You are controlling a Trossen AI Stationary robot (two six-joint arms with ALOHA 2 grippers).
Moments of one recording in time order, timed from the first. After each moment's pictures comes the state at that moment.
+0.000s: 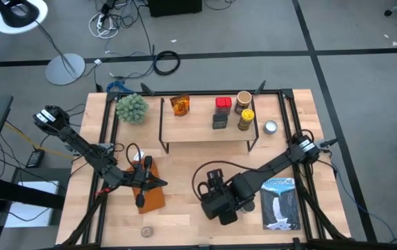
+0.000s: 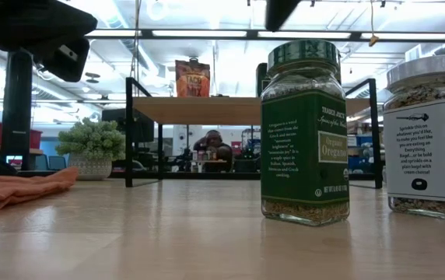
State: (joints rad) left arm -0.69 1.19 0.26 0.81 -0.57 -0.19; right arm 0.52 2.06 1.98 -1.20 0.23 0.19
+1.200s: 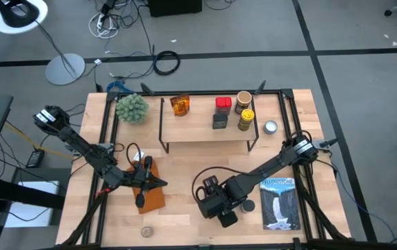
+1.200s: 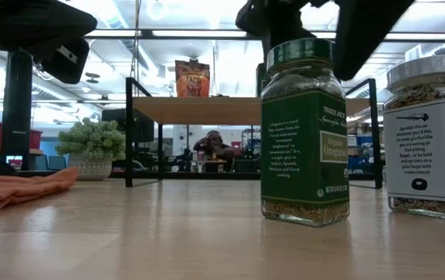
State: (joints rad) left arm -0.69 1.19 0.26 0.81 -0.57 -0.22; right arm 0.49 2.08 1.77 -0.97 0.08 0.05
